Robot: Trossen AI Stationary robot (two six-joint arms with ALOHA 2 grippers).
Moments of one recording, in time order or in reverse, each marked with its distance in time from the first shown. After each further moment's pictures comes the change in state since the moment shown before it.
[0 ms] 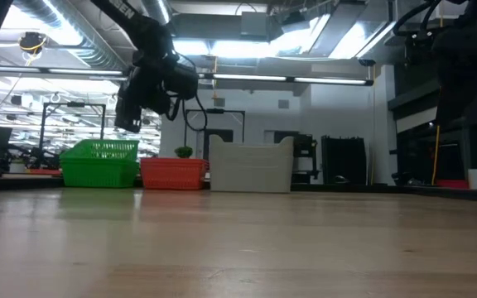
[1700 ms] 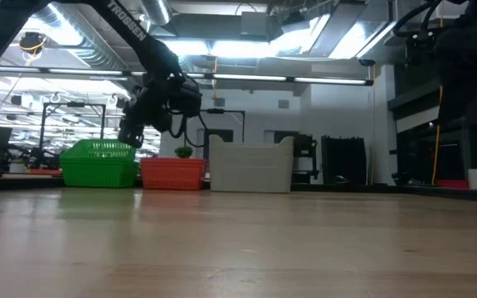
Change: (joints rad) left arm 0.074 0.144 0.052 0.102 0.038 0.097; right arm 0.000 0.000 -0.001 -0.001 -0.019 -0.008
